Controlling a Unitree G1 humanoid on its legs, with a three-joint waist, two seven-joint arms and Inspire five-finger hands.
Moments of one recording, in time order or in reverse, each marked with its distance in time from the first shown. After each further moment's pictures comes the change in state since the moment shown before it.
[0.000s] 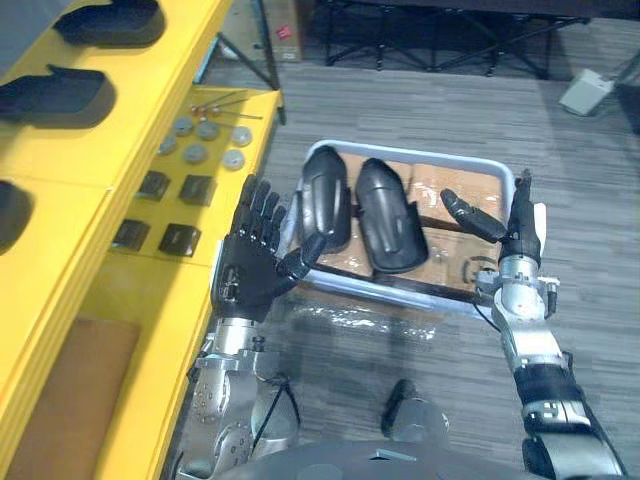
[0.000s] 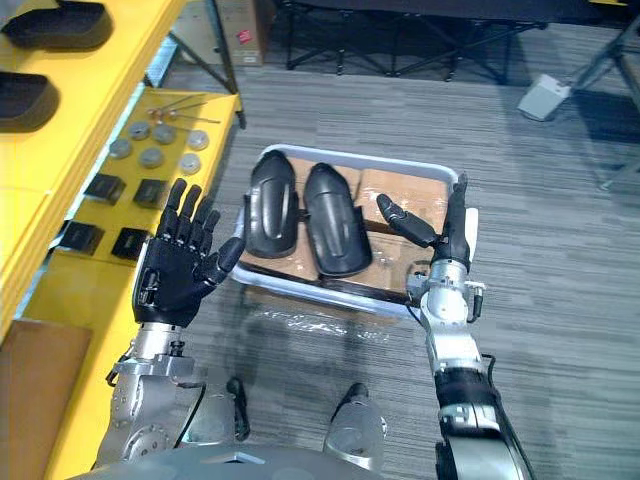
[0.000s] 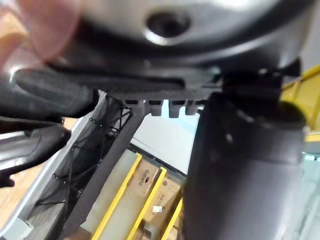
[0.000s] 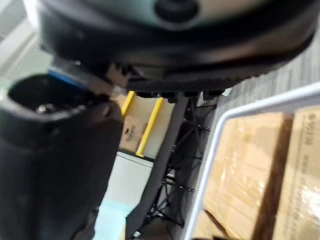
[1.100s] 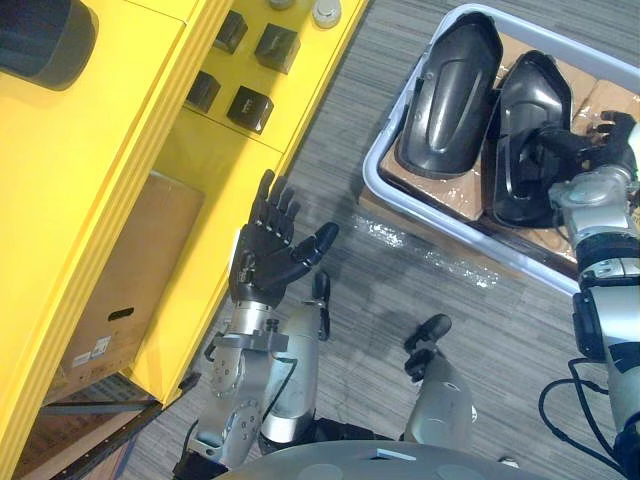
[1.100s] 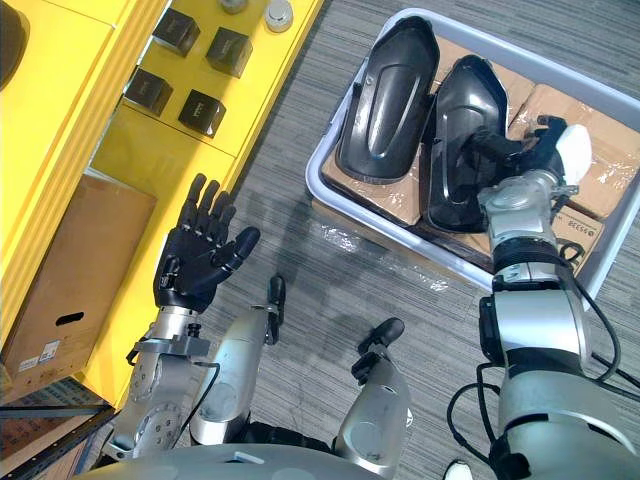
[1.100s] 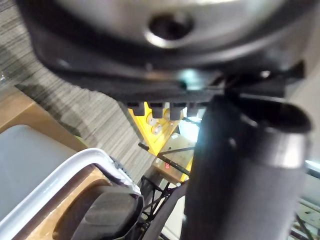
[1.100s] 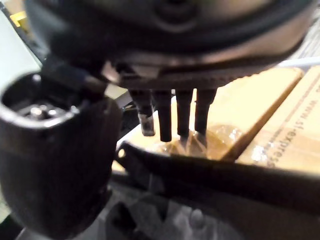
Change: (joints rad) left arm -0.112 0.027 -0.092 0.128 -0.045 -0.031 0.070; right arm -0.689 -0.340 0.165 0.690 -0.040 0.253 -0.106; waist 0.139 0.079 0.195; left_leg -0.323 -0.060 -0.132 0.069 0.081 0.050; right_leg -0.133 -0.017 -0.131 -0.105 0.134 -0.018
